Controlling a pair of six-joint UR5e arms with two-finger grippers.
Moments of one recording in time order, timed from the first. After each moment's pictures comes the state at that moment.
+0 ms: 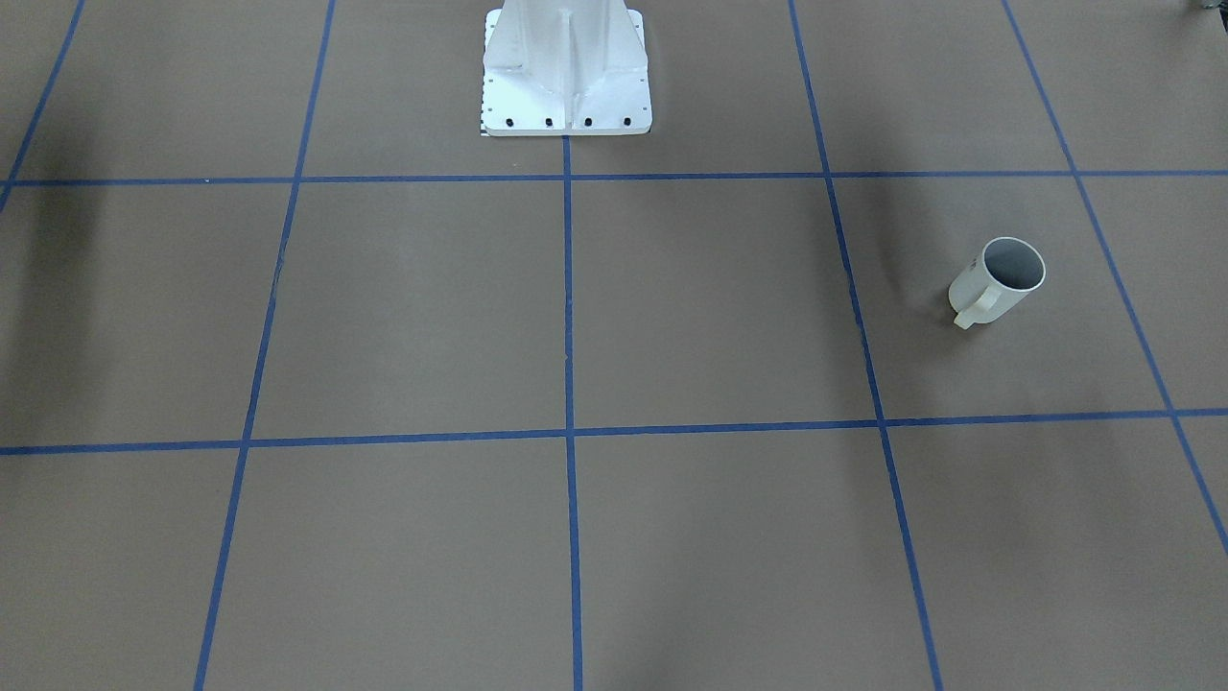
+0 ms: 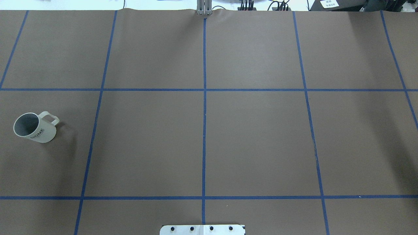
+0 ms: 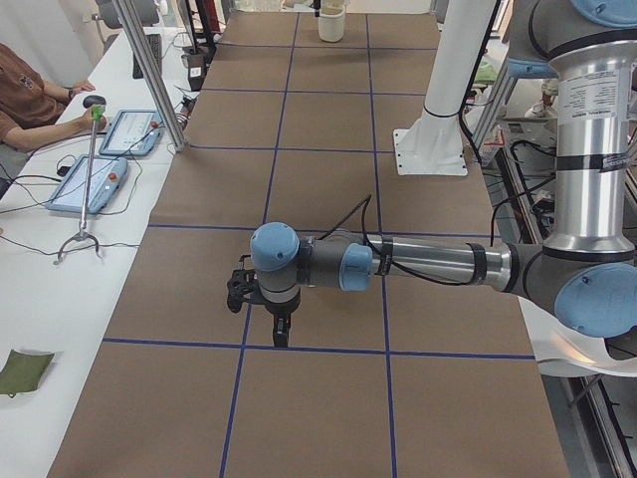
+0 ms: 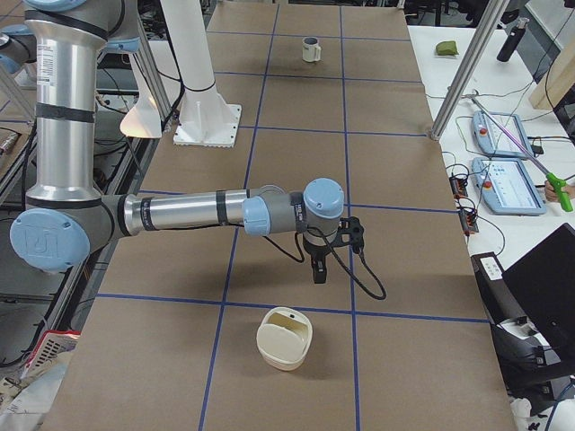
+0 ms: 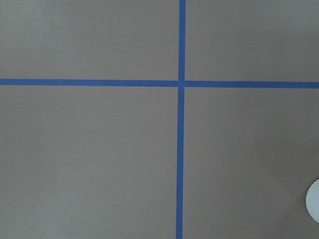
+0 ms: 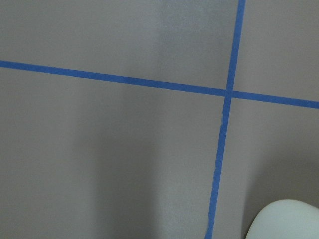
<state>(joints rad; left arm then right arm) -1.54 -1.50 -1.72 -1.58 -2.35 -0.08 1.46 -1.67 1.78 -1.53 2.37 0.07</state>
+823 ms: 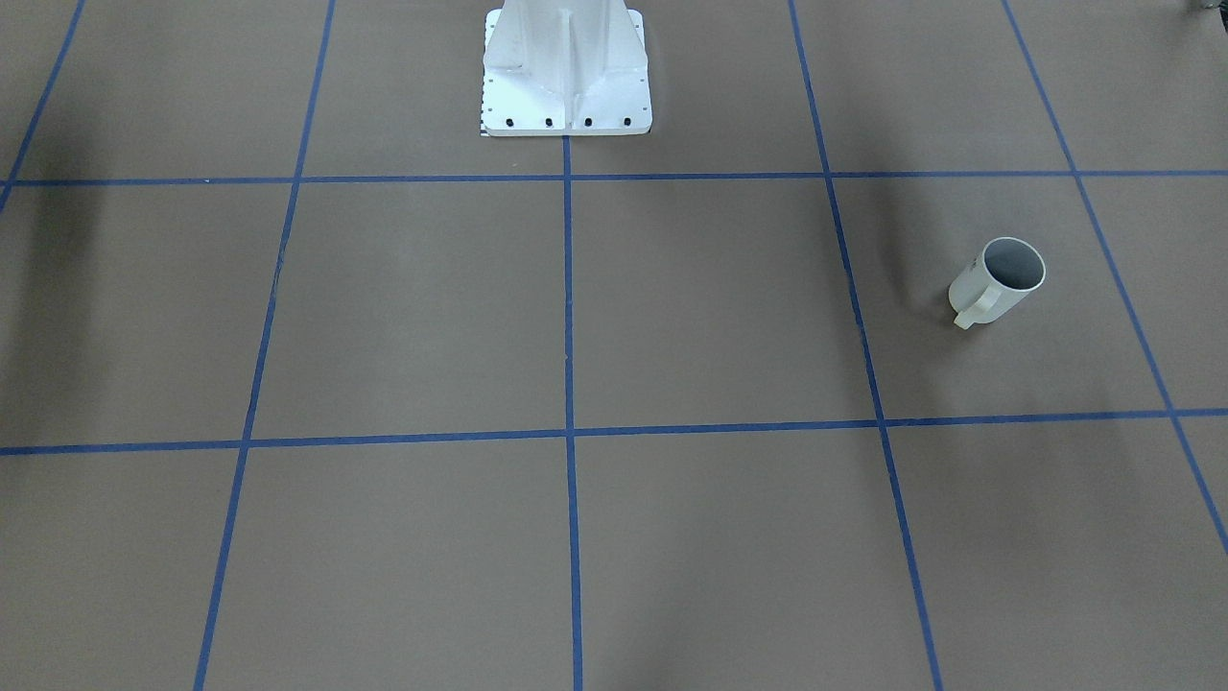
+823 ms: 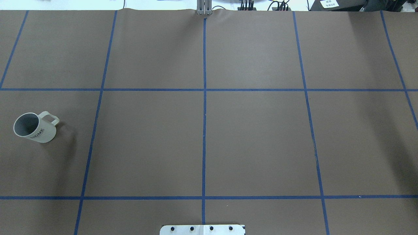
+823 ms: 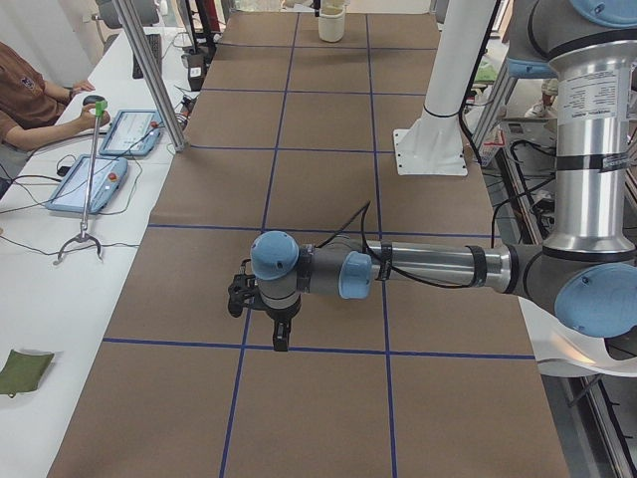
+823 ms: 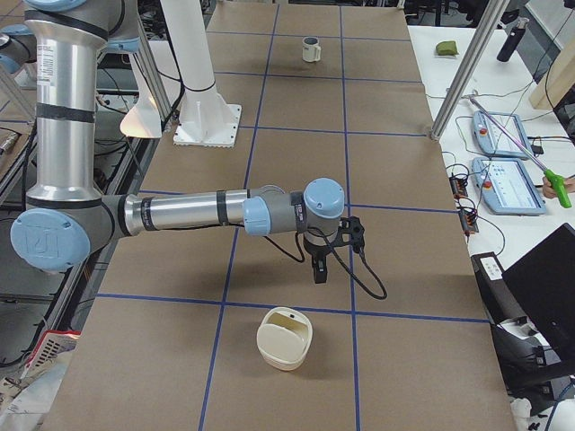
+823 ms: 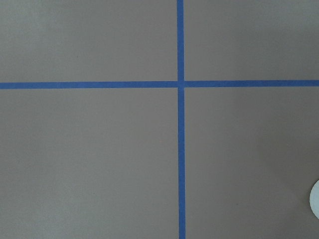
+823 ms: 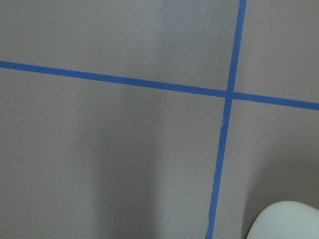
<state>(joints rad) -1.53 -1.49 -1.68 -1.64 -2.40 -0.06 1.46 -1.66 1.78 -1.53 2.37 0.07</state>
